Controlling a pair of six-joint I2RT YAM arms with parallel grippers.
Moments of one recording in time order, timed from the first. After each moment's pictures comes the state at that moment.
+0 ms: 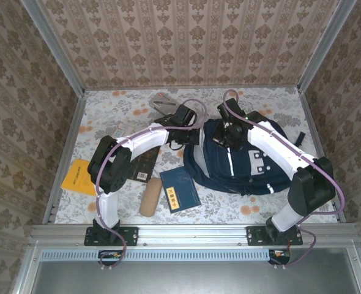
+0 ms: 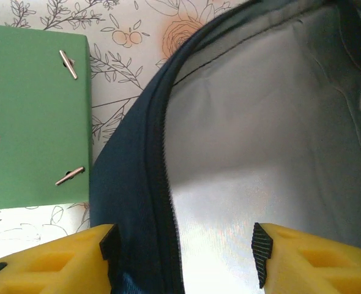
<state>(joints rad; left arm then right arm) -0.73 1.96 1.47 -0.46 0.16 -0.53 0.44 1.59 1.35 -0.89 -0.09 0.88</state>
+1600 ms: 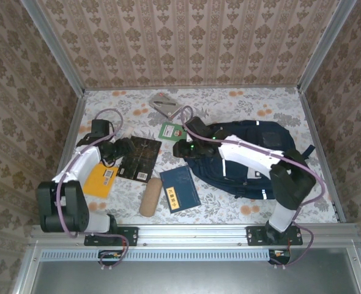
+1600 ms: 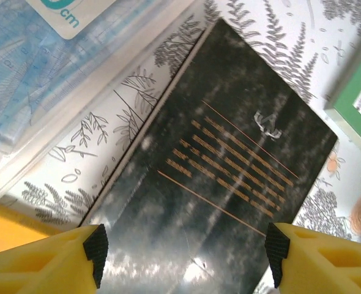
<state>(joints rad) -0.04 1.40 0.87 -0.57 0.23 -0.47 0.73 1.75 1.27 -0.42 -0.17 0.73</state>
